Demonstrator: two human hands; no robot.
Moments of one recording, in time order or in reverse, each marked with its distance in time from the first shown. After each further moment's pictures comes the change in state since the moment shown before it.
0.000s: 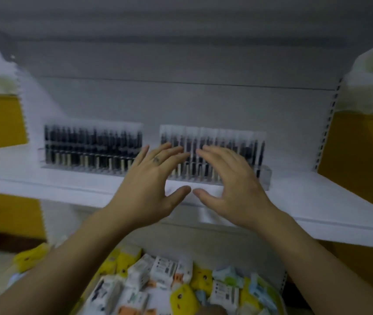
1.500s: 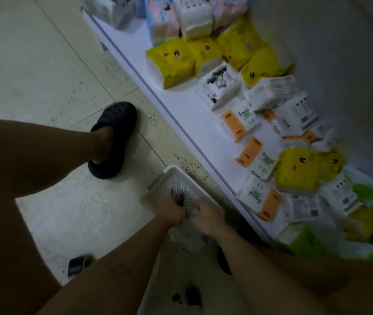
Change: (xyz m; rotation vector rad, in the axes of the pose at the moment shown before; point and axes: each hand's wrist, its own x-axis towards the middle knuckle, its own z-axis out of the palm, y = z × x) left_hand -0.491 -0.019 0.316 -0.810 -0.745 -1.901; right_hand -0.349 -0.158 0.442 0.485 -1.680 0.537
